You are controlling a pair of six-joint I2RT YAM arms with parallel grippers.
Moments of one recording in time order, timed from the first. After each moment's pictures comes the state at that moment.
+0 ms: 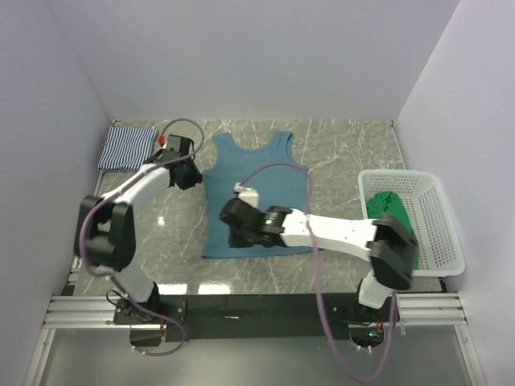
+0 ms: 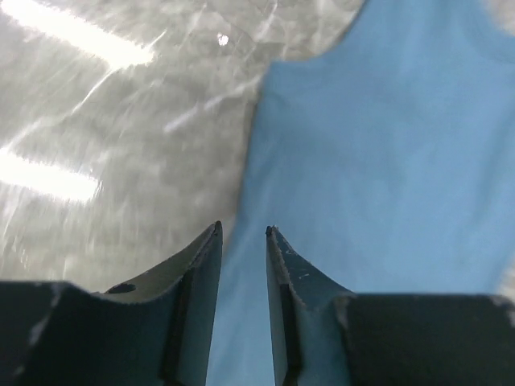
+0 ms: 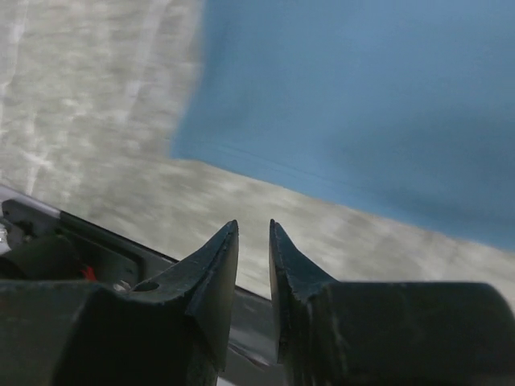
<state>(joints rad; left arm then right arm) -0.24 1.60 1.13 -0.43 -0.10 -0.74 1.13 1.59 1.18 -0.55 0.24 0.97</state>
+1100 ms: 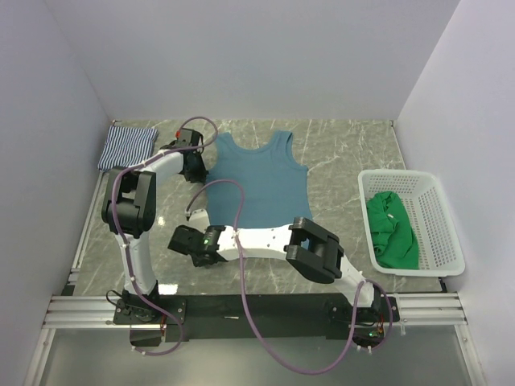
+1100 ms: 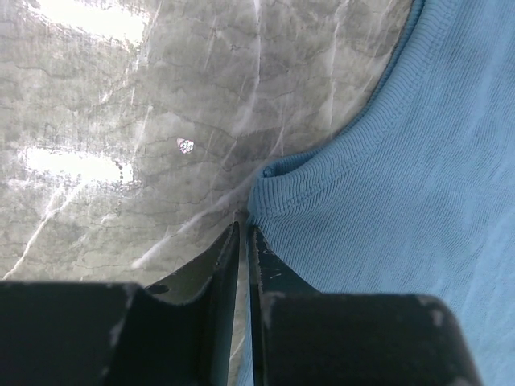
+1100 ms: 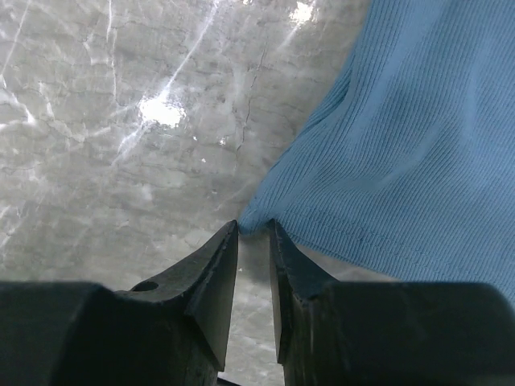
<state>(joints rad) -0.22 2.02 1.41 -0.43 -0.04 -0.53 1.31 2.20 1.70 -0.64 0.38 0.91</state>
